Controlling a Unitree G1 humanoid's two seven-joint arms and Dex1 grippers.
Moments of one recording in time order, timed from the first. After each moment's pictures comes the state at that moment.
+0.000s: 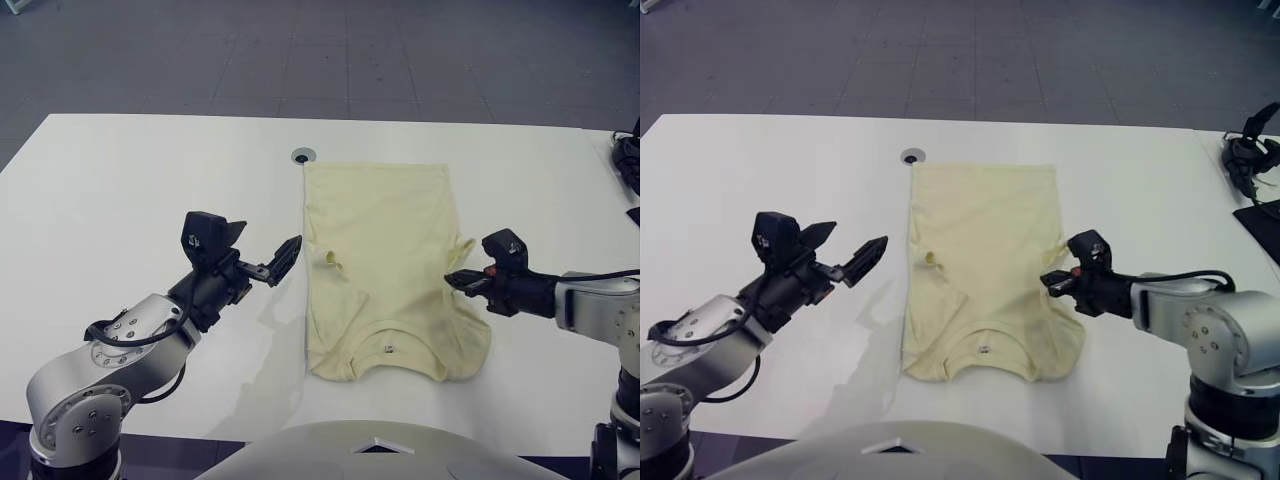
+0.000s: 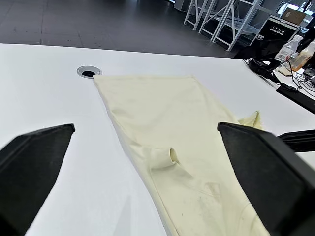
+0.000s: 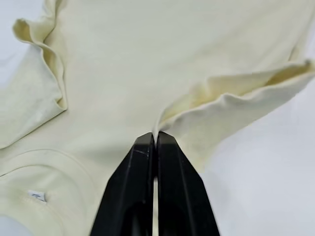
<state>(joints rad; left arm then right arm) 0.11 0.57 0.19 -0.92 -1.19 0.94 0.23 -0.10 -0.68 -0.31 -0.63 0.81 1.60 0.37</state>
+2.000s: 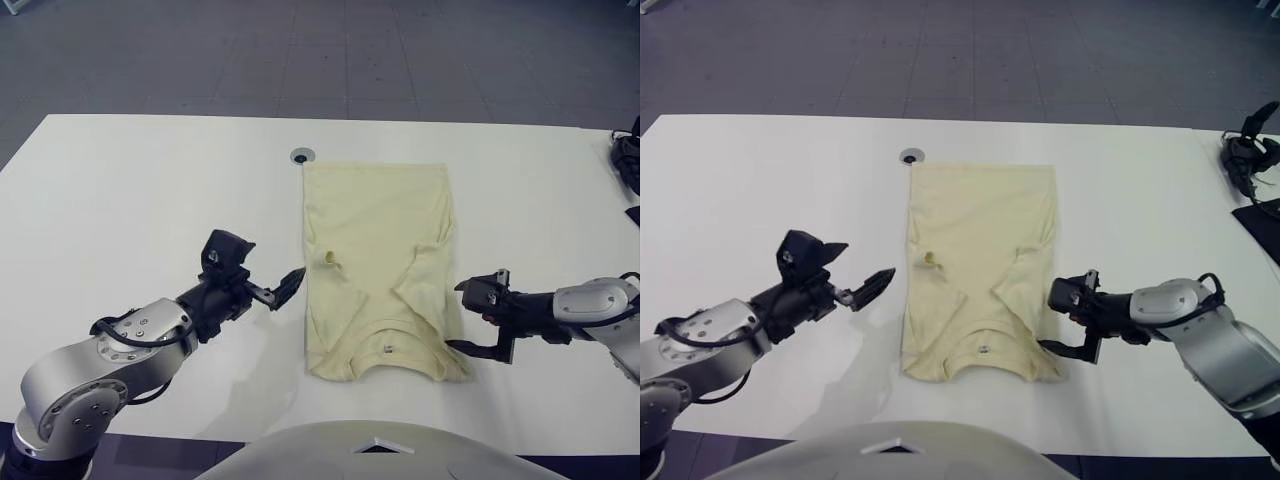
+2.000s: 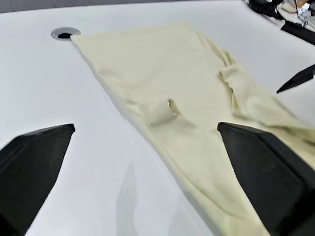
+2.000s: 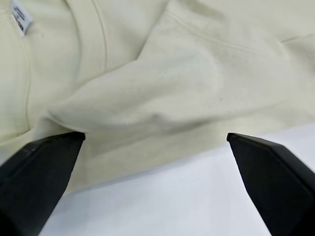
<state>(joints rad) 0.17 0.78 0.05 -0.89 -1.06 0.94 0.08 0.12 -1.20 0.16 -0.58 0.28 0.66 0.88</state>
